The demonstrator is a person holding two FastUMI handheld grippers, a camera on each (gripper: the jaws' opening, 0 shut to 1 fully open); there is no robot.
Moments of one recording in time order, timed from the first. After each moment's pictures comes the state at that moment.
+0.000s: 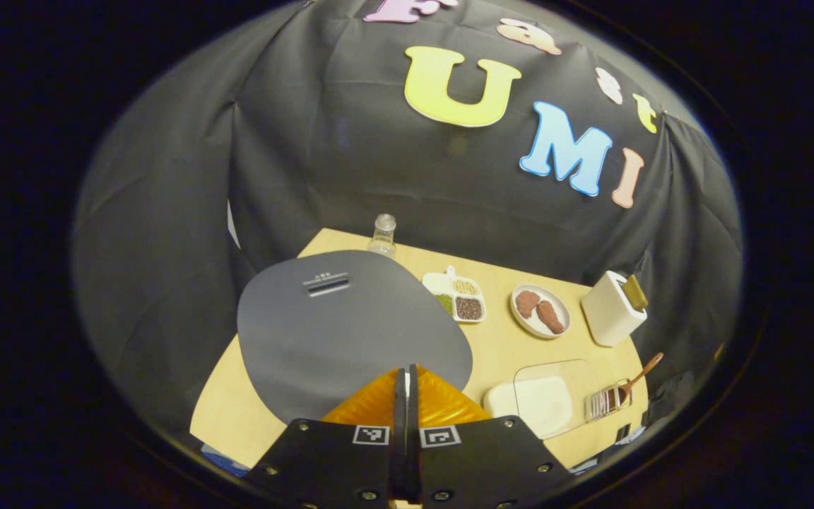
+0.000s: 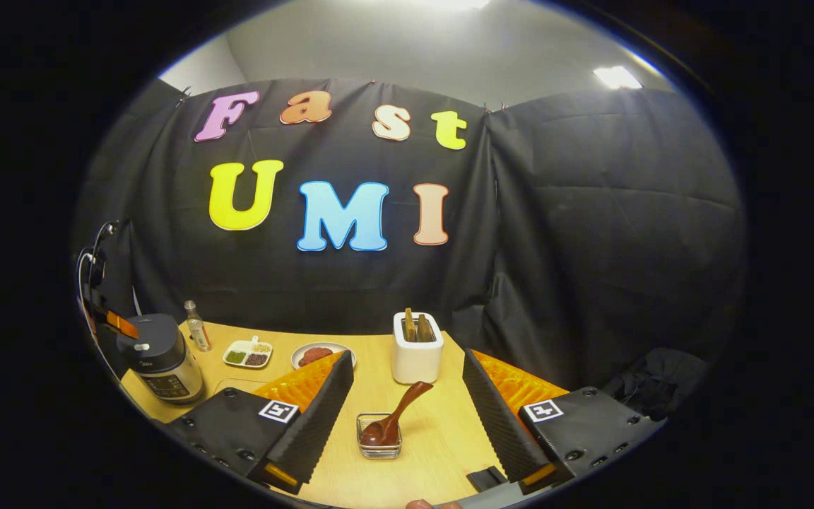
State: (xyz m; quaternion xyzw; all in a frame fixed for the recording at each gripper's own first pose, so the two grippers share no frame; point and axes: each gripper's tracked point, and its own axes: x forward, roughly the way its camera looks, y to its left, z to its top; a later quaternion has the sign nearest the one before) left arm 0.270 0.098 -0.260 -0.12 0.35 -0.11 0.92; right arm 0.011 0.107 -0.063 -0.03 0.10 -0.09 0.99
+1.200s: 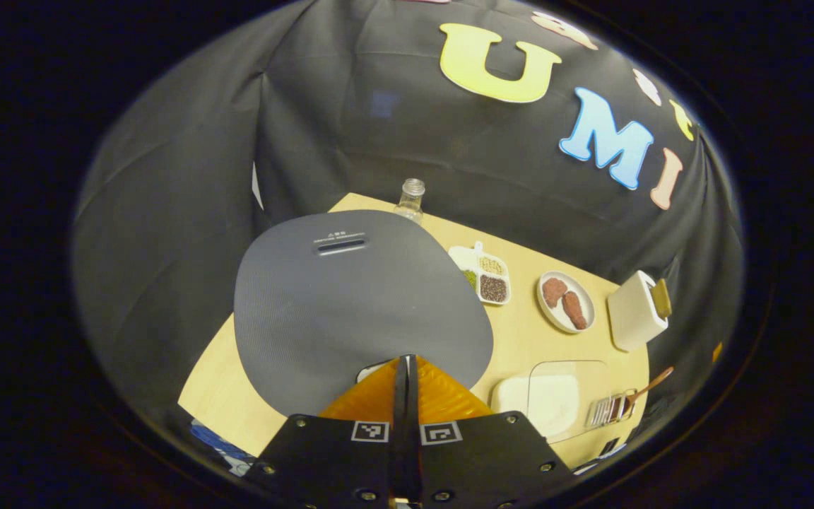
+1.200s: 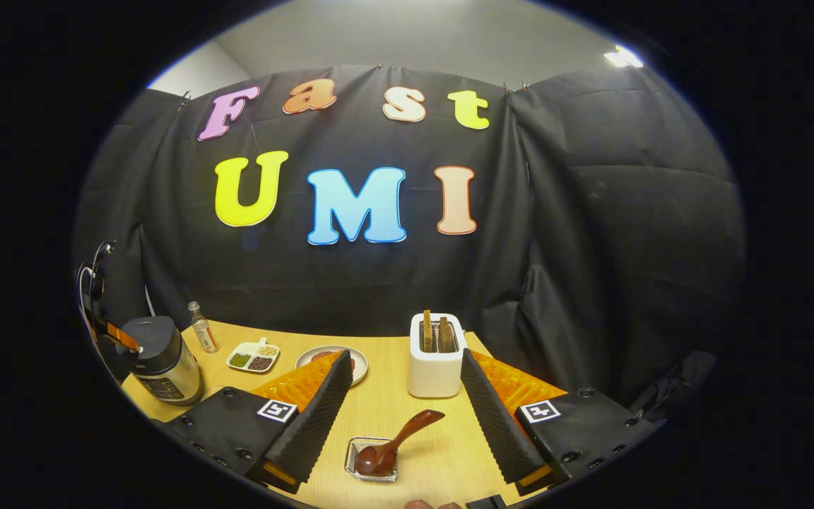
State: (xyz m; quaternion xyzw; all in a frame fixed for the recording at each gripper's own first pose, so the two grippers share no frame) left arm 0.266 0.095 -0.290 -0.13 0.41 -0.04 0.90; right arm 0.106 0.080 -0.086 0.00 0.12 -0.01 0.99
